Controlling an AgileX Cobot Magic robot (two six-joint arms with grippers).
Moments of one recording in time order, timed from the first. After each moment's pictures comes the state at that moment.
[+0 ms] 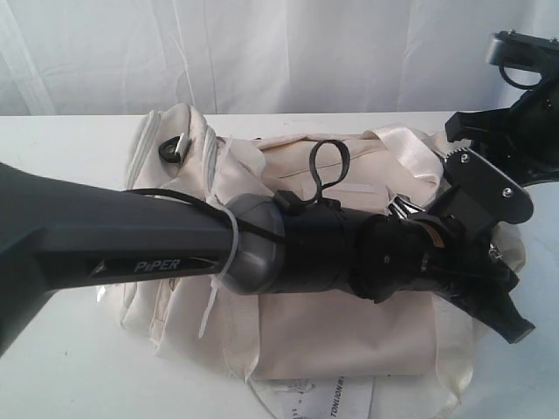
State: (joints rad) left arm -1.12 2.10 -1.54 -0.50 0.02 0.57; right arm 0.15 1.53 -1.20 0.34 0.96 -0.18
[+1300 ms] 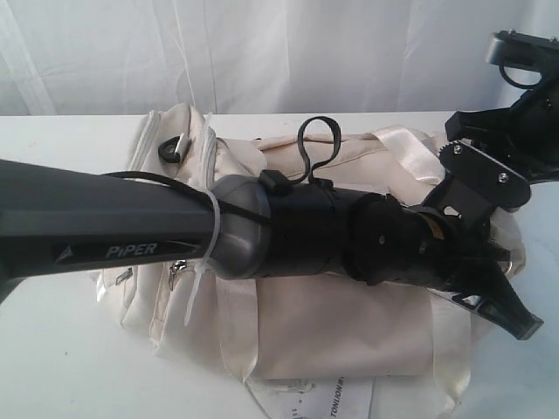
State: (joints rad) left arm -1.11 2.06 -1.54 -0.50 0.14 0.47; right arm 0.15 1.53 -1.20 0.34 0.96 -0.18
